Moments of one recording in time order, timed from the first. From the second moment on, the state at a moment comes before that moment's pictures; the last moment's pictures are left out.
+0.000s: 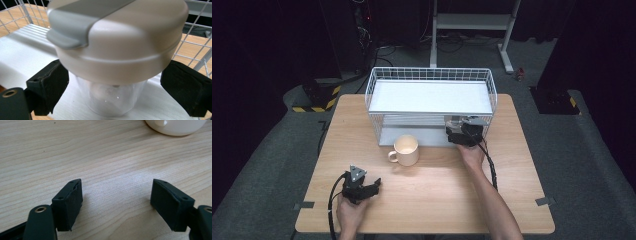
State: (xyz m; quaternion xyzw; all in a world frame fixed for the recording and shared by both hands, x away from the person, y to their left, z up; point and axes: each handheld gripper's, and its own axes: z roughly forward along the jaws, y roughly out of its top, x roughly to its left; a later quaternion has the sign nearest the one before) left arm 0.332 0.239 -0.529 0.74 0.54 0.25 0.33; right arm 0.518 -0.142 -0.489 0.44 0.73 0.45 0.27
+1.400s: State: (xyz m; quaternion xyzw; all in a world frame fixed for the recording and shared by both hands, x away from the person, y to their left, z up) left arm 0.332 0.239 -0.529 0.74 0.54 0.25 0.33; right arm 0.469 -0.163 -0.468 0.43 0.73 0.48 0.22
